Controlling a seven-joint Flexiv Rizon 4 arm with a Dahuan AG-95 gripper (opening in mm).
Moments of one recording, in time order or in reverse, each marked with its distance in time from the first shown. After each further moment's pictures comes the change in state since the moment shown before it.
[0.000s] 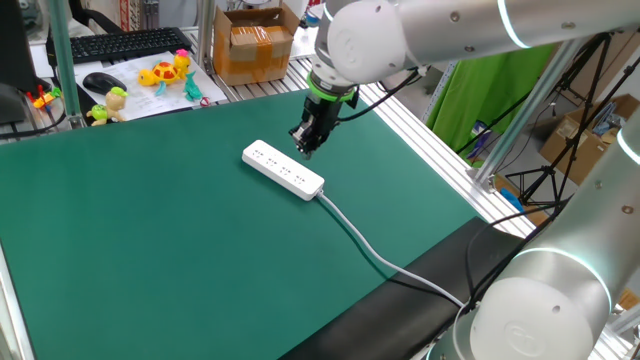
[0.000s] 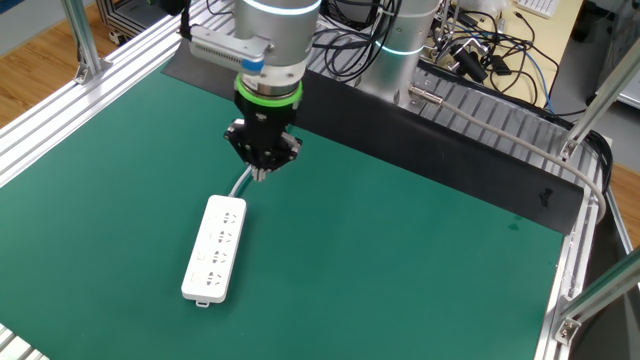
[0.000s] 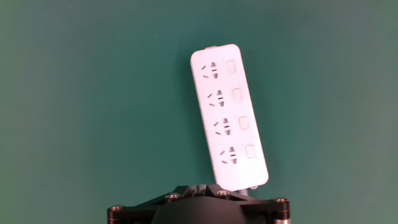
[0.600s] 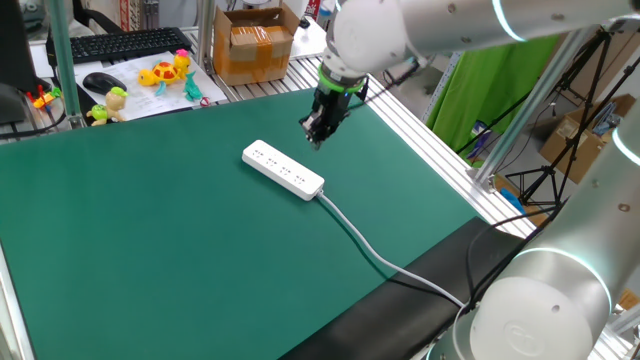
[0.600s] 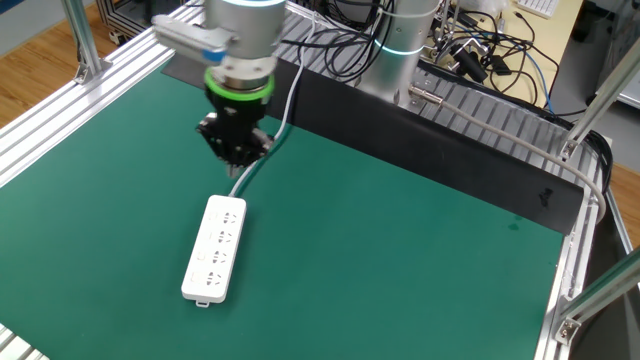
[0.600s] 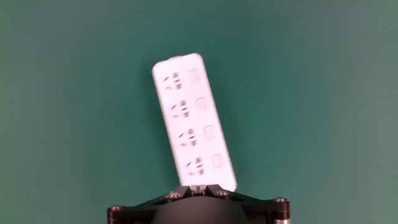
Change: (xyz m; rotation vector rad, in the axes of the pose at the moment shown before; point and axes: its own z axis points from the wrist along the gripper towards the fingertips) arm -0.018 -0.047 0.005 0.003 -0.010 0.061
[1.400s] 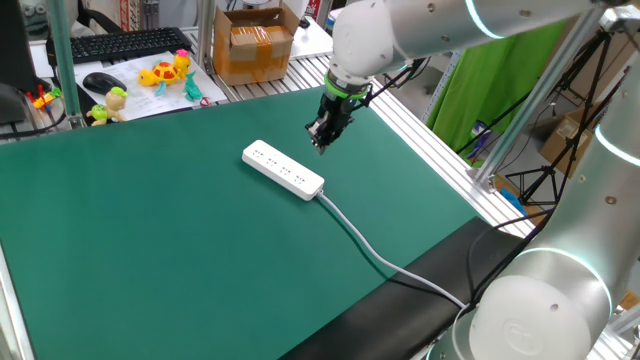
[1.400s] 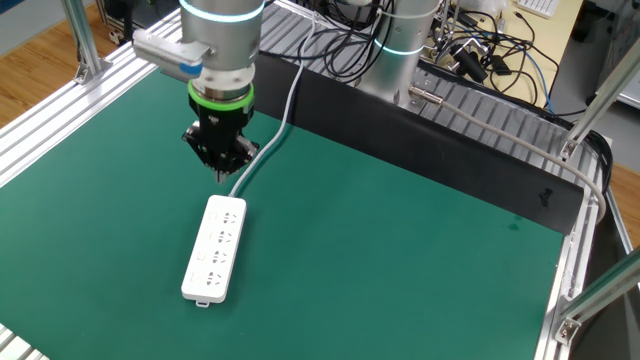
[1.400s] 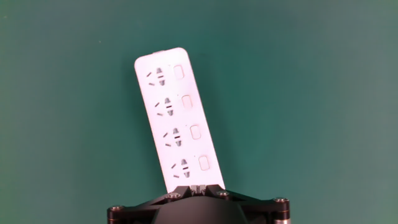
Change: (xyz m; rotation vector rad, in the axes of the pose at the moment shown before) arm 0.009 -0.013 0.034 -0.016 0.004 -0.032
